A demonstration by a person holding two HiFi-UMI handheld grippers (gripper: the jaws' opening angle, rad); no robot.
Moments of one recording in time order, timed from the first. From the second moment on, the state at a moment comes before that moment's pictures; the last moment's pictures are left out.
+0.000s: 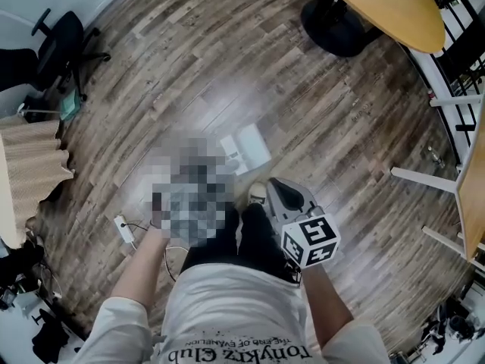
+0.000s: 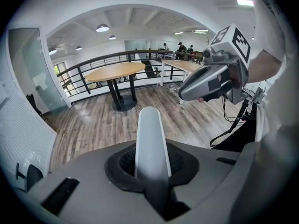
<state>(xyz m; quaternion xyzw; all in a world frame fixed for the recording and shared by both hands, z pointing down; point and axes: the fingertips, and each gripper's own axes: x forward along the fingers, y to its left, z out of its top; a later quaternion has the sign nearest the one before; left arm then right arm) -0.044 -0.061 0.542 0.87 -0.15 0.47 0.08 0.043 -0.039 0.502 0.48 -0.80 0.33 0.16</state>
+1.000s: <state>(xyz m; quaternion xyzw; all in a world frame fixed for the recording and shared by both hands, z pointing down) -0.063 -0.033 0.430 0.86 -0.22 0.46 0.07 0.040 -0.016 0.420 0.48 -0.82 0.27 0.15</state>
